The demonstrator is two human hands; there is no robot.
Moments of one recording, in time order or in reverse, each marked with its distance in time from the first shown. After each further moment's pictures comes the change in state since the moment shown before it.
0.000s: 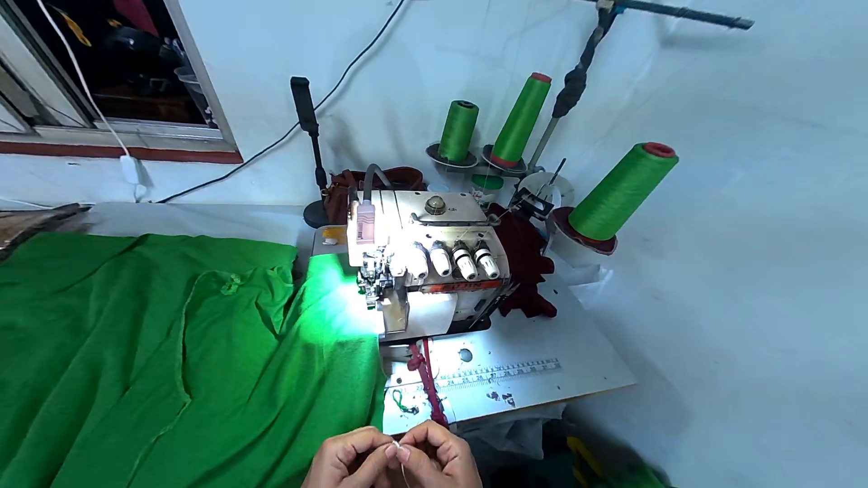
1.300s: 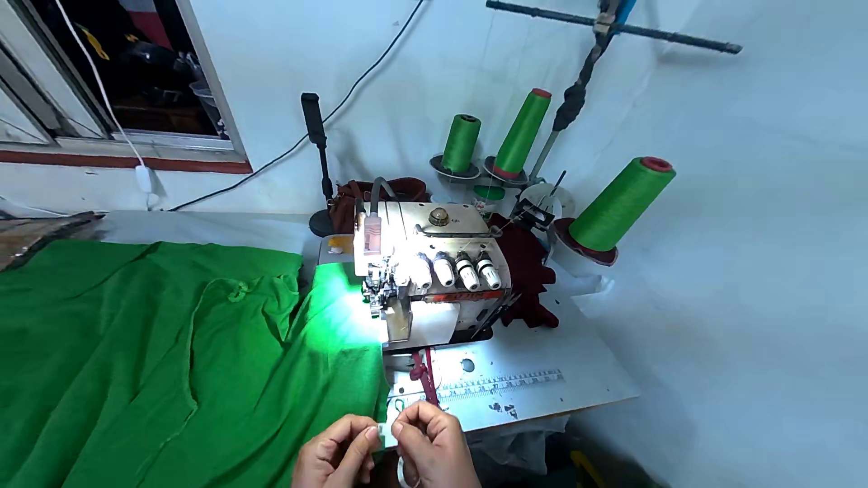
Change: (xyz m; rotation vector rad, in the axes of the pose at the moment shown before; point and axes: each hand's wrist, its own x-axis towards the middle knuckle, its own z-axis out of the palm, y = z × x) left_hand 0.005 0.018 0.001 0.011 0.301 0.011; right_hand 0.035 -0.023 0.011 -0.006 -0.016 0.073
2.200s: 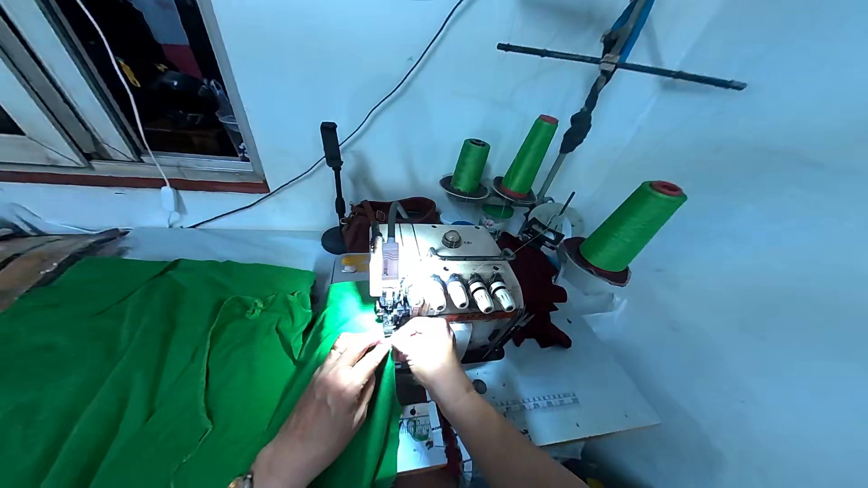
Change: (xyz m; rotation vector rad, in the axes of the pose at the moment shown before) left_hand 0.101 0.017 -0.028 0.930 0.078 0.800; right_hand 0.115 -0.074 0.022 -0.498 0.108 -0.023
